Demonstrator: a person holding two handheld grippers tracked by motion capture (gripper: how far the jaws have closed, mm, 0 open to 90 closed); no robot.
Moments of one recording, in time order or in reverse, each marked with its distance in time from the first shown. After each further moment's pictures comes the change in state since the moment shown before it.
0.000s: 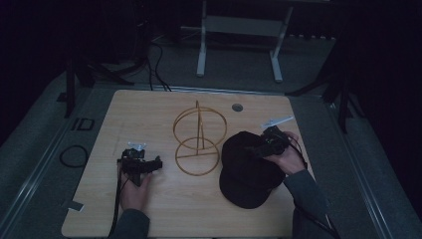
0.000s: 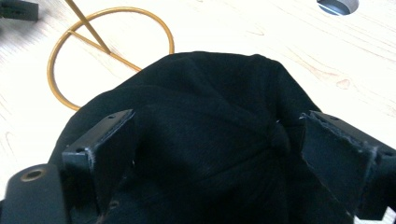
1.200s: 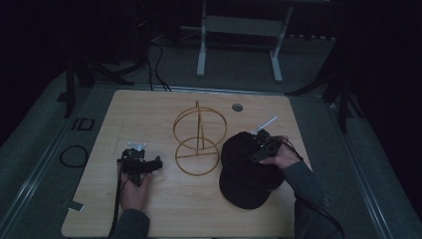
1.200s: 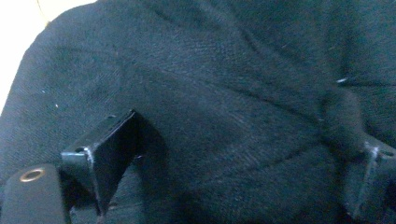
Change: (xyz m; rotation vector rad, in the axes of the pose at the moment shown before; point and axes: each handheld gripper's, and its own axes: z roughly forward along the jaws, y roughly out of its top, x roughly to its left) left arm 0.000 0.000 0.000 0.000 0.000 0.000; right arm -0.015 -0.008 0.047 0.293 0.158 -0.018
